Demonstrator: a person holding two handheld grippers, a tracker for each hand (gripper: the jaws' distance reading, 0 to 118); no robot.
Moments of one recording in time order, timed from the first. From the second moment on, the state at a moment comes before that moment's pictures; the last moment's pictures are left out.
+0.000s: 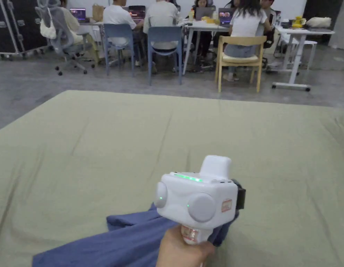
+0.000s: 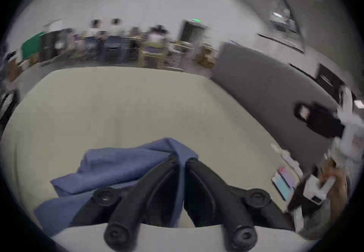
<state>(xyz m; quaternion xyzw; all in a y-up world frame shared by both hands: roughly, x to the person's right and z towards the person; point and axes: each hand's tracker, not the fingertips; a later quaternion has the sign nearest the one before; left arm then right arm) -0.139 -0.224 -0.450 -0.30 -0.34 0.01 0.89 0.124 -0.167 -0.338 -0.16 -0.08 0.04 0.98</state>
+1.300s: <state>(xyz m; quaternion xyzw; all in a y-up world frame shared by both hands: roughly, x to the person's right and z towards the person) -0.295 -0.236 -0.294 -0.33 -0.17 0.03 0.93 0.152 -0.270 -0.257 -0.26 -0.10 -0.03 0.96</state>
